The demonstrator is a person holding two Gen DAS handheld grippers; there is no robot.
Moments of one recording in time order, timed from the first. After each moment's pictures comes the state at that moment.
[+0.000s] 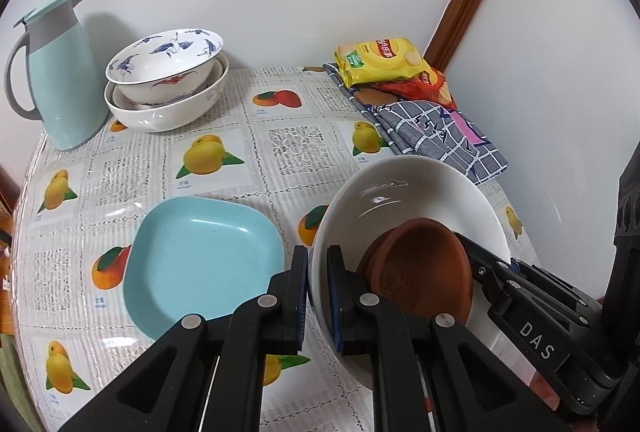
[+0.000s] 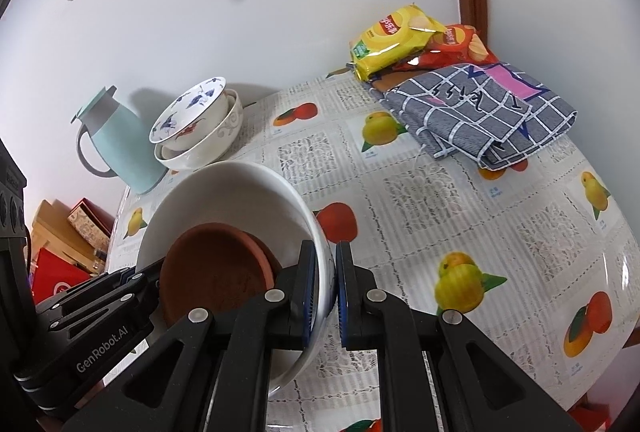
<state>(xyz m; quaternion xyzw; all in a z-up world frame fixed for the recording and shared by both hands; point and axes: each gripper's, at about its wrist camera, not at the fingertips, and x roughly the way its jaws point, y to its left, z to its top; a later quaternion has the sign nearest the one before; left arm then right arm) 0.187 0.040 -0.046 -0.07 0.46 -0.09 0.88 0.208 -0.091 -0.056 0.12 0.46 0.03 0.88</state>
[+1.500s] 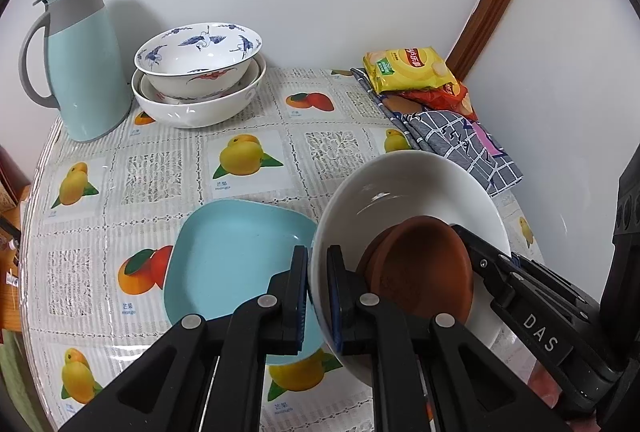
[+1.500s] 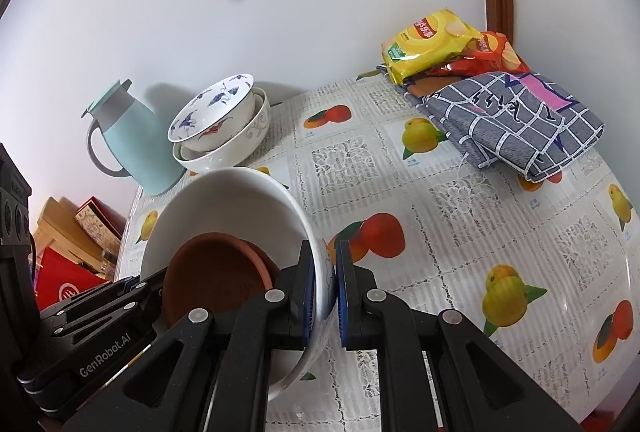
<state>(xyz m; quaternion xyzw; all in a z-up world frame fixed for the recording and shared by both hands) 0.196 0.082 -0.048 -0.09 0.47 -0.07 0.88 0.225 -0.050 -0.059 0.12 0.46 0.05 0.88</state>
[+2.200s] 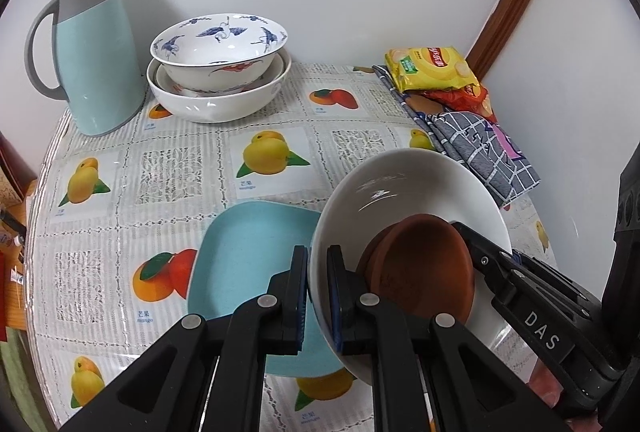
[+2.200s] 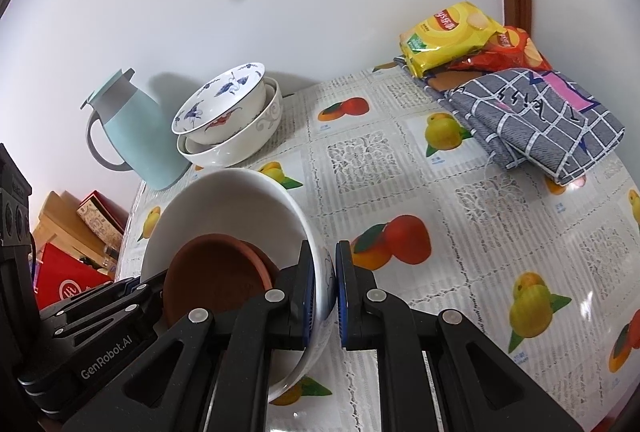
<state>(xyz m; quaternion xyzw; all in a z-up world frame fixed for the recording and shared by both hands) 0.208 0.103 -0.061 -0.09 0.48 -0.05 0.87 0.244 -0.032 -0.076 0.12 0.46 0.07 0.88</state>
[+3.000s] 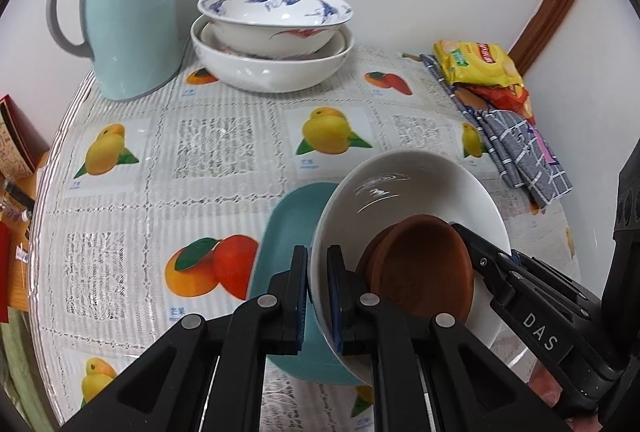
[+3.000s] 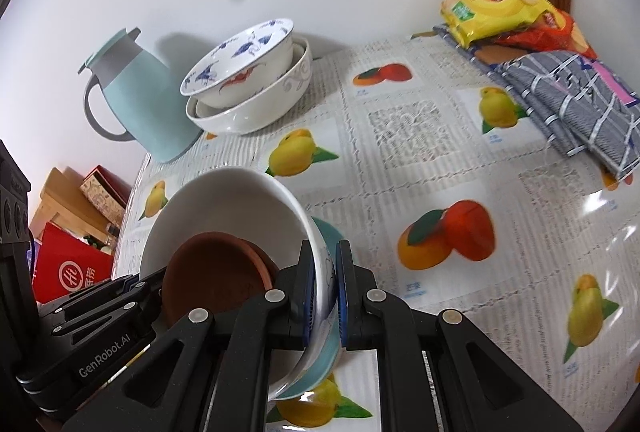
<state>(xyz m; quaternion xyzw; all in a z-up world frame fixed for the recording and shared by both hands) 0.217 0.148 -0.099 -0.10 0.50 -0.01 0.86 0.269 0.012 -0.116 0.11 0.50 0.10 0.85</state>
